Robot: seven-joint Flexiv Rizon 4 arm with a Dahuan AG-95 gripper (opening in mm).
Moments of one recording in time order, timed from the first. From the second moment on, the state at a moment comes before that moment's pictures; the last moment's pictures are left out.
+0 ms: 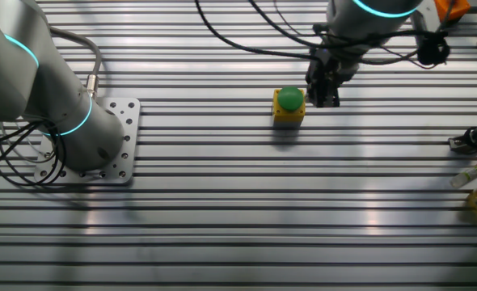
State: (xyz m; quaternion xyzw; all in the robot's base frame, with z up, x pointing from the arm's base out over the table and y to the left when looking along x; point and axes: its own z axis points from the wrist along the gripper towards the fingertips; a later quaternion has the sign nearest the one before) arm 0.499 0.016 0.173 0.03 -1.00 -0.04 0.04
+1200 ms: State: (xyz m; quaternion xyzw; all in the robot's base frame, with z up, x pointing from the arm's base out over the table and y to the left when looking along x) arm 0.462 0.047 0.143 -0.01 -1.00 -0.04 0.00
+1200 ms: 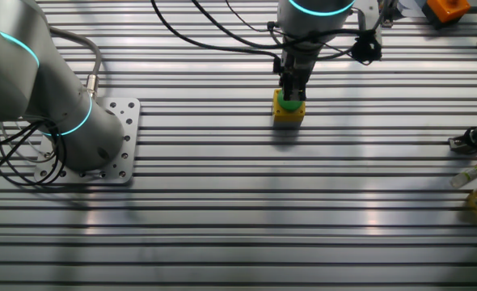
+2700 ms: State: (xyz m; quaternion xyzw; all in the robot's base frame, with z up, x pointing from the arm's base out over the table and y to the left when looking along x) arm 0.476 0.058 0.150 -0.01 -1.00 -0.04 0.01
